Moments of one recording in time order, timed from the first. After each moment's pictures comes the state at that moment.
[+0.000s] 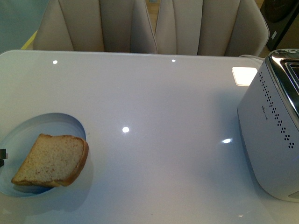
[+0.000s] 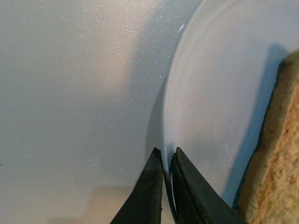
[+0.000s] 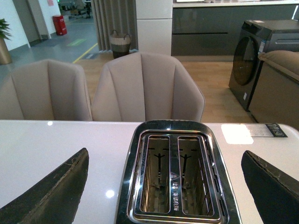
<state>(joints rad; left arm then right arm) 0.34 2.26 0.67 0.47 0.24 0.13 0.00 0.01 0.02 0.00 0.00 0.00</state>
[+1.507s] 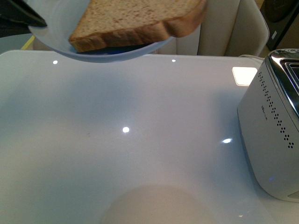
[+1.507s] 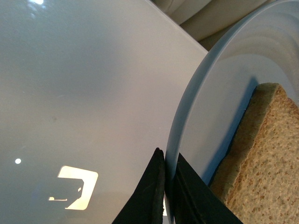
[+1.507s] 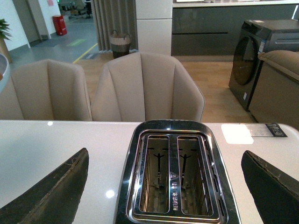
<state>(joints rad) -0.16 1.48 0.88 -0.13 0.32 -0.69 0.00 0.01 0.02 0.00 0.00 0.00</state>
